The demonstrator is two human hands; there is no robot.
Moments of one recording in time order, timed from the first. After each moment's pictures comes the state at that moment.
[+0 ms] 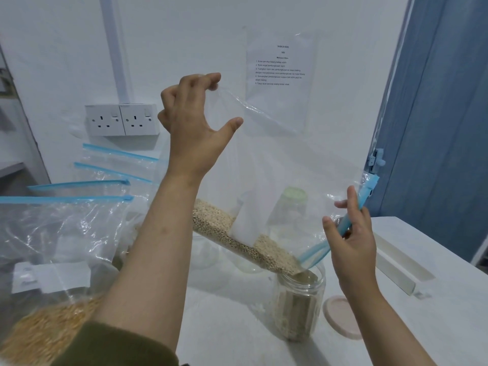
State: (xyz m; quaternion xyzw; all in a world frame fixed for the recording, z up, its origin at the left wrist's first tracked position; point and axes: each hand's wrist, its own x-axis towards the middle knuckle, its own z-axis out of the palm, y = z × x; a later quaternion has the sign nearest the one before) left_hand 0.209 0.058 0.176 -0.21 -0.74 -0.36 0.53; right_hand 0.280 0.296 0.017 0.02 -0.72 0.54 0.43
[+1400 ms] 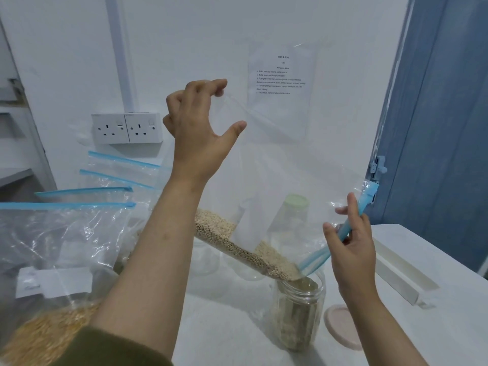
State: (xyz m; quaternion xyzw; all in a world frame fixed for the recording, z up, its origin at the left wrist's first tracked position) left_hand 0.215 0.066 0.183 -0.21 -0.73 -0.35 0.54; right_hand 0.275 0.300 0.015 0.03 -0.70 0.57 0.43
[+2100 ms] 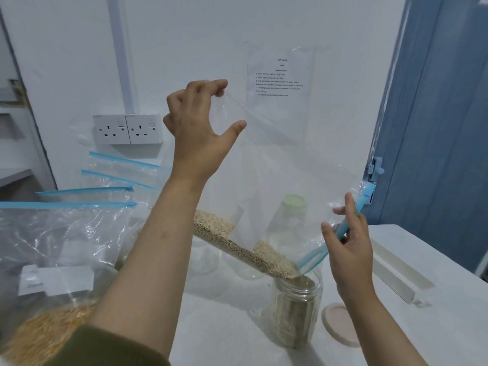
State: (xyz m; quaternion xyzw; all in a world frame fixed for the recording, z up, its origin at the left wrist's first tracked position) left_hand 0.221 0.065 0.186 -0.22 -0.73 -0.35 0.54; right_hand 0.279 0.301 0.016 0.03 -0.70 0.57 0.42
